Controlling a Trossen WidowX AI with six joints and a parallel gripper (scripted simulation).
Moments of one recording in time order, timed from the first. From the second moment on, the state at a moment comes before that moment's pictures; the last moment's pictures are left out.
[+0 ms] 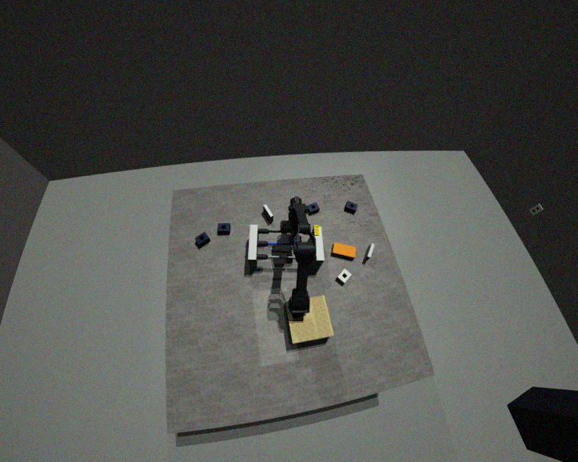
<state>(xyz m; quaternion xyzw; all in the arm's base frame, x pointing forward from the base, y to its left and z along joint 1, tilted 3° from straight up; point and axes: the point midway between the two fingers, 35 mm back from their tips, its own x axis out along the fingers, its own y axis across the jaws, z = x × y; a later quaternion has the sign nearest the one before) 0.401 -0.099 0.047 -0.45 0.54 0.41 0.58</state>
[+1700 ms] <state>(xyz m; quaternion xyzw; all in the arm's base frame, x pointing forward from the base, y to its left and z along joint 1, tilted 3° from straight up) 0.401 -0.099 0.047 -0.45 0.54 0.41 0.58</state>
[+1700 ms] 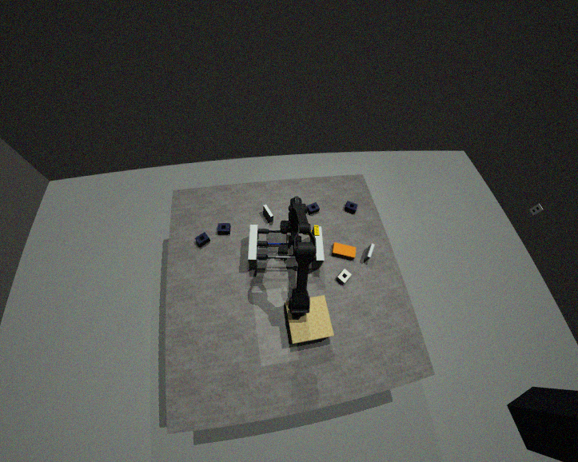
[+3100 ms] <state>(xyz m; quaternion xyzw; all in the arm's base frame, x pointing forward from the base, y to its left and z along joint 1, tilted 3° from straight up) 0.400 -0.099 0.063 -0.45 0.54 0.41 0.58</state>
